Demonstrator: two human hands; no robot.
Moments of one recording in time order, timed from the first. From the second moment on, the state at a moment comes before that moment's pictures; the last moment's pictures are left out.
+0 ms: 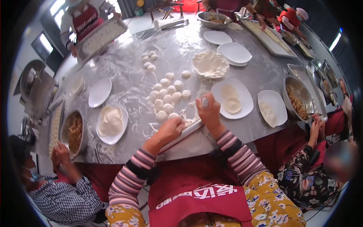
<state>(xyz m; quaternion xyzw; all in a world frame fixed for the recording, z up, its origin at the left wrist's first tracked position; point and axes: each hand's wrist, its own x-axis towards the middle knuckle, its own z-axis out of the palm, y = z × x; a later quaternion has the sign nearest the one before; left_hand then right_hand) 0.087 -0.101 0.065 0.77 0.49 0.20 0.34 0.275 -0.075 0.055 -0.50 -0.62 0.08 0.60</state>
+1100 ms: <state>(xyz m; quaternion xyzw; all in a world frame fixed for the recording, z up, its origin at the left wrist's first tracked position) 0.109 -0.062 0.068 0.79 0.48 0.17 0.33 0.309 -0.183 0.066 -0.48 -0.64 0.13 0.58</state>
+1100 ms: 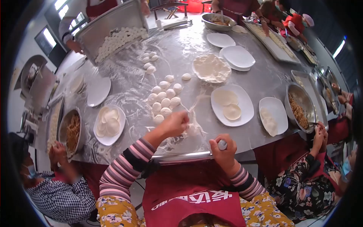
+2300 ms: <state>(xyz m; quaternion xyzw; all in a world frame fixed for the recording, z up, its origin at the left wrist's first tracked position) 0.097 -0.096 0.069 0.80 0.46 0.15 0.36 0.290 -0.113 0.059 -0.52 -0.64 0.06 0.56</state>
